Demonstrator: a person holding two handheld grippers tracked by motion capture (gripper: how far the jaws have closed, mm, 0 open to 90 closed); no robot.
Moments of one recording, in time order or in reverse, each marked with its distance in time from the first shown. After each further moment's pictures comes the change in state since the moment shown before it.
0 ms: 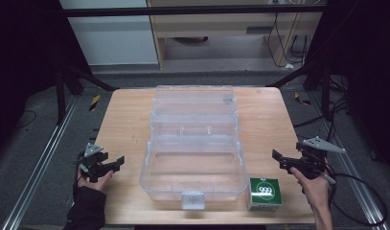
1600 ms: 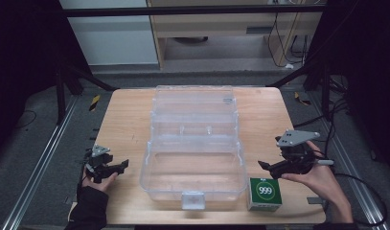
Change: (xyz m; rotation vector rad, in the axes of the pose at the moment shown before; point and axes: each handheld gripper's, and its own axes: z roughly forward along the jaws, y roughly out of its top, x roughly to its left) left arm -0.007 -0.003 0.010 0.068 -0.019 0.044; right arm 0.061 0.055 -0.016 0.228 0.223 -0.539
